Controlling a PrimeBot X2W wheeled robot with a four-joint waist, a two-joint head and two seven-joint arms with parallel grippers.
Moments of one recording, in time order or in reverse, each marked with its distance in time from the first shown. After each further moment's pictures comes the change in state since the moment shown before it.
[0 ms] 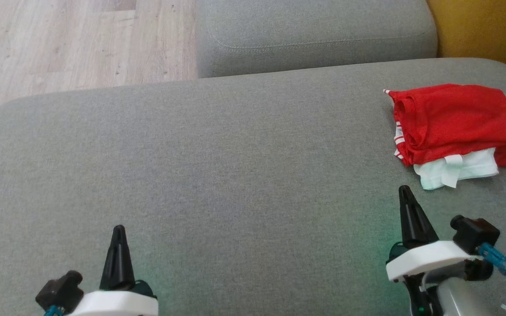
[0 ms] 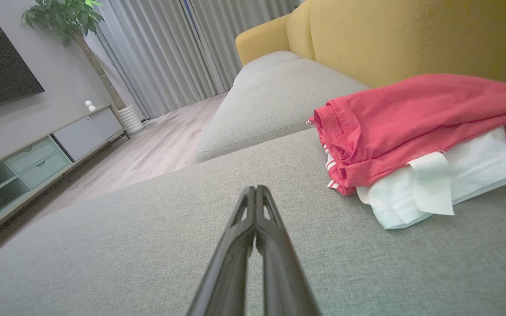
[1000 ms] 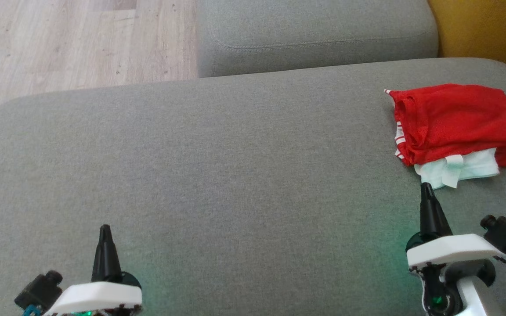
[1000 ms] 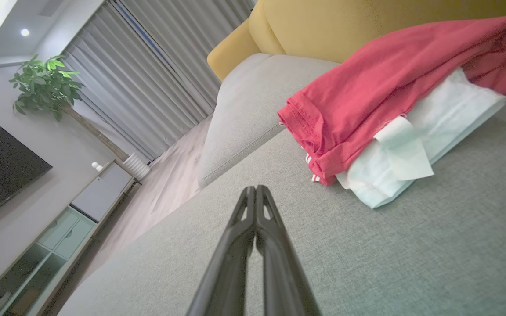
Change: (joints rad) left arm -0.016 0.000 0.039 -0.013 -0.272 0.000 0.092; right arm 0.001 0.000 -0.056 -0.035 0.333 0.000 0.087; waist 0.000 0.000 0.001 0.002
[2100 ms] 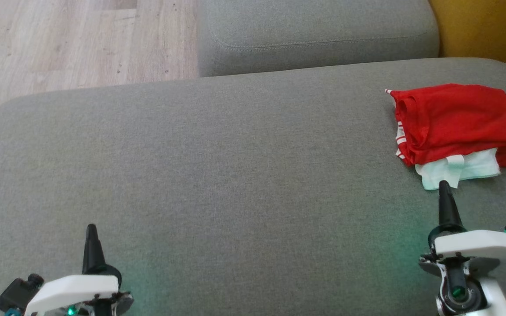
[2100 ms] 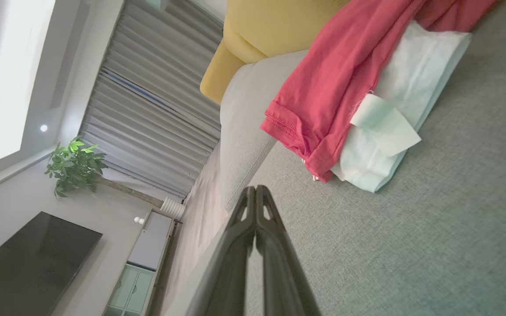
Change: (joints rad) left arm -0.021 0.000 0.057 -0.012 -0.289 0.000 0.093; right arm 0.001 0.000 -0.057 -0.042 0.353 0.000 0.093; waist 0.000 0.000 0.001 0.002
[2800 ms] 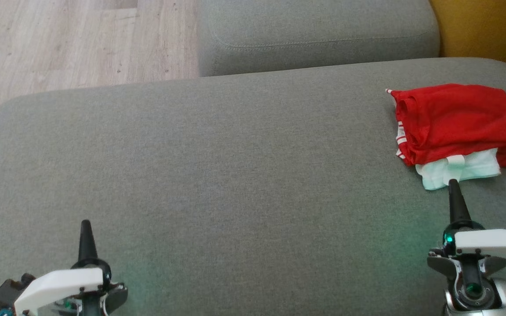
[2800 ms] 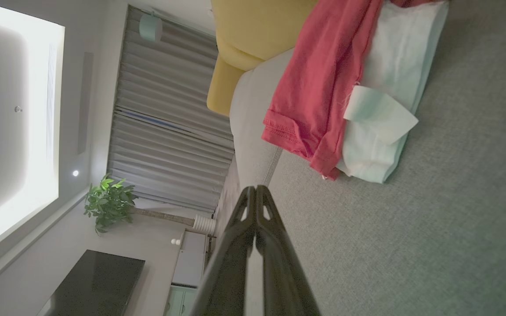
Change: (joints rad) left arm -0.020 0.000 0.033 -0.009 -0.183 0.000 0.061; right arm 0.001 0.000 -0.043 -0.024 0.222 0.000 0.061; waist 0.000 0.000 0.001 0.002
